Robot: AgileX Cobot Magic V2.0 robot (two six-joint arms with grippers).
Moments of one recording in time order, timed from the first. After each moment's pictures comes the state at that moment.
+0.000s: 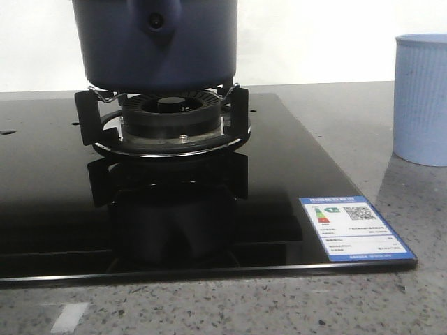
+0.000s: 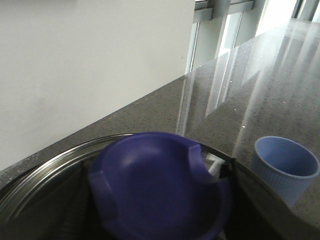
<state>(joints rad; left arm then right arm) -0.30 1.38 -1.11 -1.61 0.64 1.61 0.22 0.58 -0.69 -1.07 -0.29 0.91</state>
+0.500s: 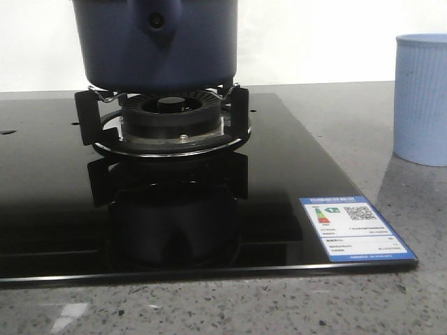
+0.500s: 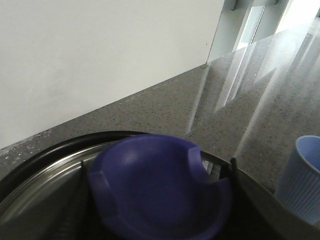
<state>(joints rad) -0.30 1.50 -1.13 -1.68 0.60 1.64 0.22 0.51 -0.69 -1.07 -0.28 0.92</state>
